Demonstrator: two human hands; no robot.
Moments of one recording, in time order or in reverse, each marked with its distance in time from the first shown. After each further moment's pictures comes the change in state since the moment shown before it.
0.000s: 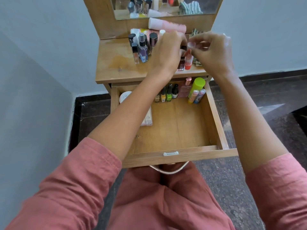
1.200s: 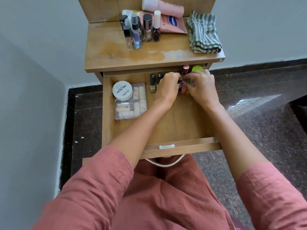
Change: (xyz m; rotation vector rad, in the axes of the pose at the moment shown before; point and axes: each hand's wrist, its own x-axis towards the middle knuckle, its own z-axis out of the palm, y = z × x) left_hand -0.066 -0.034 0.086 -0.026 -0.205 -0.185; right_hand -0.070 0.078 0.040 -0.375 -0.166 -0.052
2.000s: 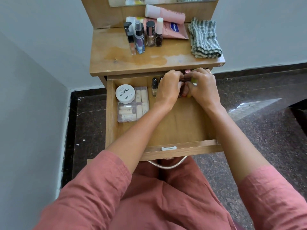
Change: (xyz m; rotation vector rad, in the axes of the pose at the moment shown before) left_hand 0.001 0.004 -0.013 -0.075 0.096 0.044; right_hand 0.004 -0.017 -0.011 0.067 0.027 0.064
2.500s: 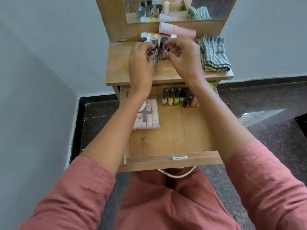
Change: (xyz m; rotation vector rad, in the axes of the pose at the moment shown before) left_hand 0.034 -0.029 -0.102 -0.139 0.474 0.019; right_hand 0.073 -0.100 -0.004 0.362 0.110 -0.150
